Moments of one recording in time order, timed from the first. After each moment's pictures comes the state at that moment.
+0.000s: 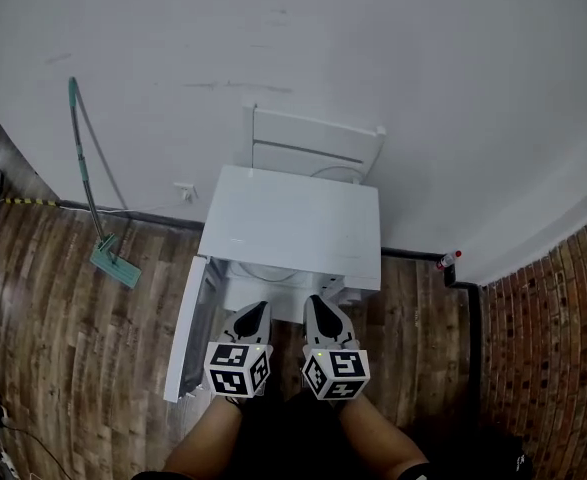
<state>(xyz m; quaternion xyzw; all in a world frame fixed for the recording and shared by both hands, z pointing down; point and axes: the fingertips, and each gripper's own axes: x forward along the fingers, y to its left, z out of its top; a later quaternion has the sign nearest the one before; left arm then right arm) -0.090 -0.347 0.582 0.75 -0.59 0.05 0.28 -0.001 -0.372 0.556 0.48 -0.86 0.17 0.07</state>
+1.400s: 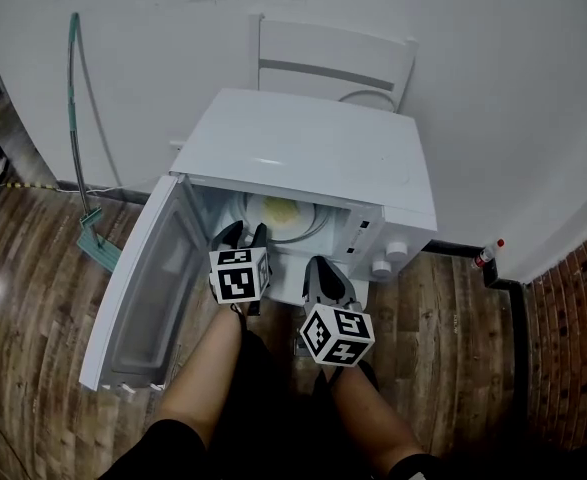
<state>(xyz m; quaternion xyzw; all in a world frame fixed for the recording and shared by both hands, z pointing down) -0.150 -0.472 0.808 0.69 -0.70 0.08 0.17 0.000 -0.419 0.781 0.49 -0.85 0.17 -0.03</state>
